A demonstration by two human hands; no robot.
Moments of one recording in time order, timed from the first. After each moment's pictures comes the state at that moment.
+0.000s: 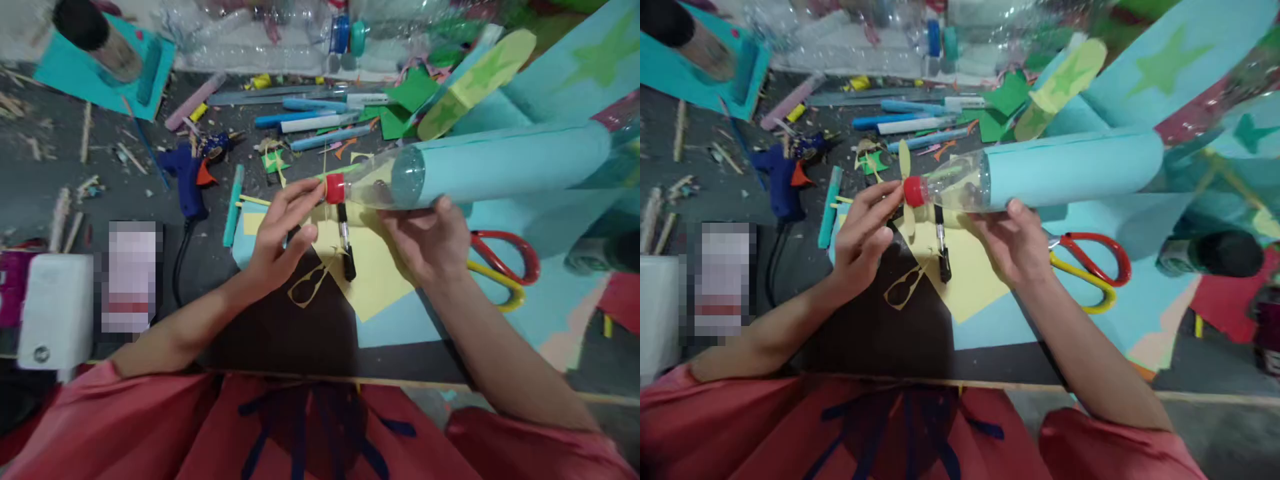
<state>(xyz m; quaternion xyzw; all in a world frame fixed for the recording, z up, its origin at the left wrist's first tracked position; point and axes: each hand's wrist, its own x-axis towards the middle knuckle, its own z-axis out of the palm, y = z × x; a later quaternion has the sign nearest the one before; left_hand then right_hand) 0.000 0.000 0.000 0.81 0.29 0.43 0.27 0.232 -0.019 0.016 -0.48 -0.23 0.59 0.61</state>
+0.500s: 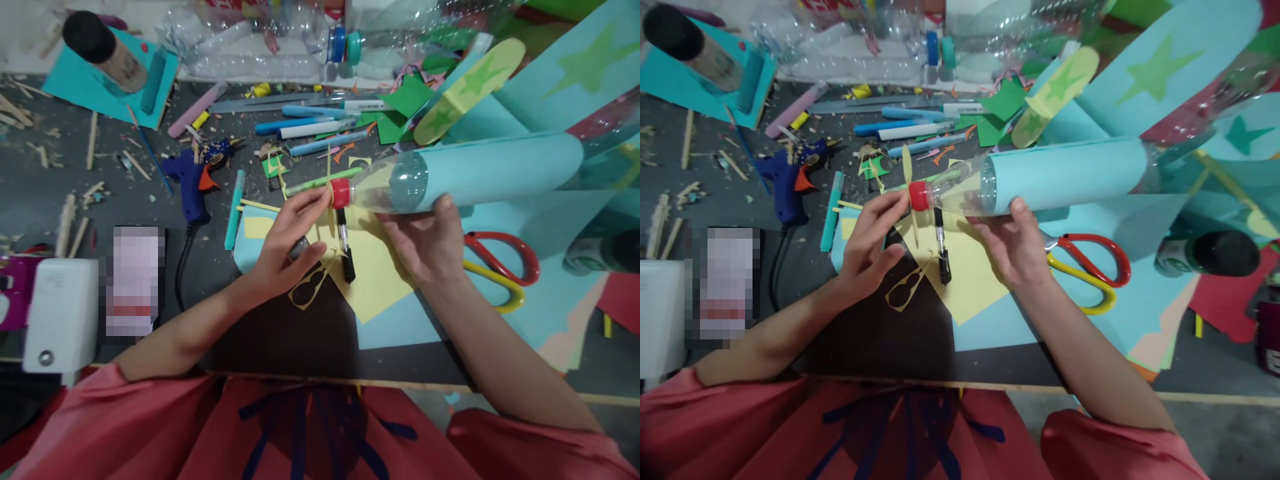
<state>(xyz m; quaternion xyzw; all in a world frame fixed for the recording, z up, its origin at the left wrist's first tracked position) 0.004 -0.001 0.000 0.82 0.26 0.42 0.30 0.231 -0.022 0.013 -0.49 -0.25 0.60 0.59</state>
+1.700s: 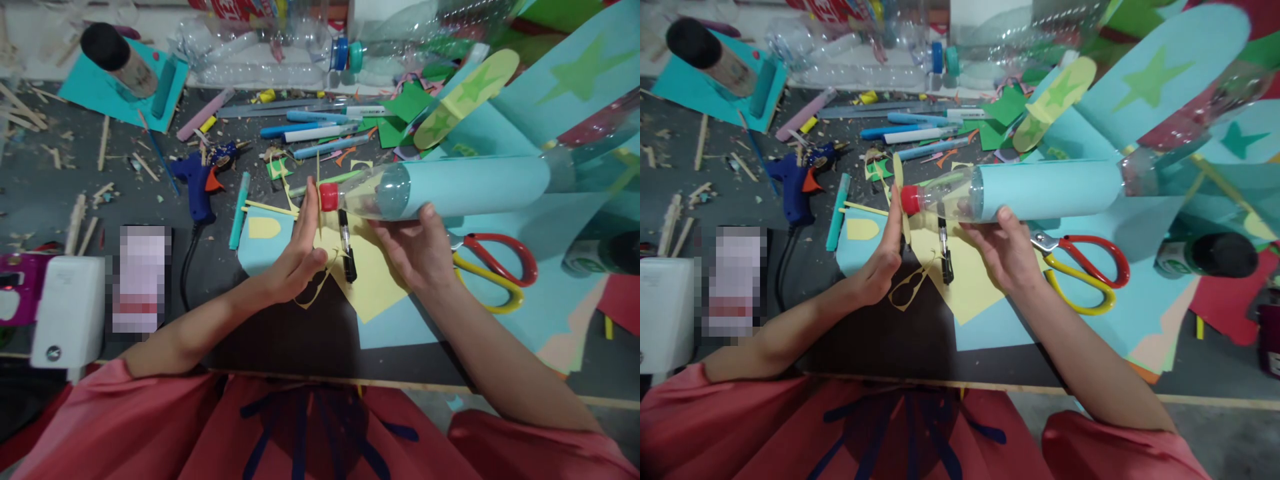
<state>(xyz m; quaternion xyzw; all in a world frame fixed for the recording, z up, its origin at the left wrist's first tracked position) 0.012 -0.013 -0.011 0.76 0.27 0.36 0.47 0.226 -0.028 0.004 -0.50 -0.22 0.60 0.59</state>
